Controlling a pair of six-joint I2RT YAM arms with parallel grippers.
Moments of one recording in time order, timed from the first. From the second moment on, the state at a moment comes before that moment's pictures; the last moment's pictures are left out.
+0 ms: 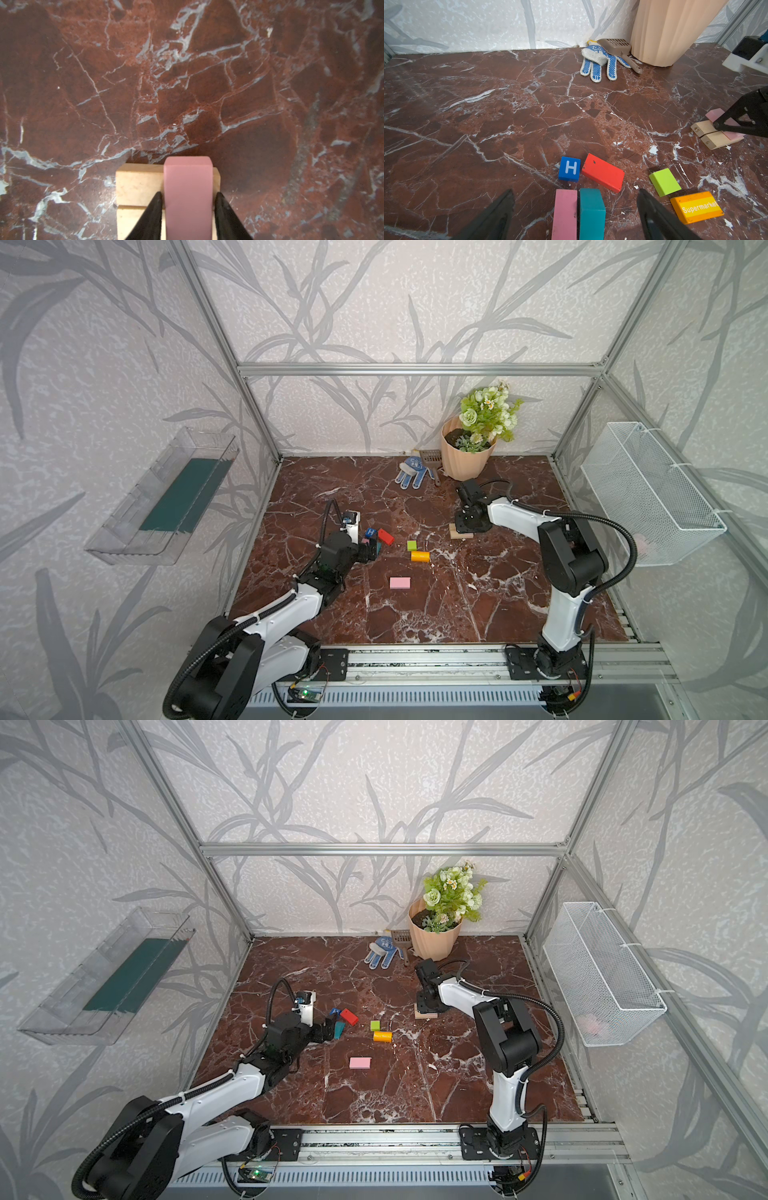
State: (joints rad) left arm -0.42 1.12 0.34 0.36 -0.15 -0.15; right arm 0.42 1.93 1.28 -0.56 0.12 0.37
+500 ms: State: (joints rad) left arm -0.43 1.14 0.36 0.35 -0.15 -0.15; right arm 0.42 1.92 1.27 -0.56 0.12 0.37
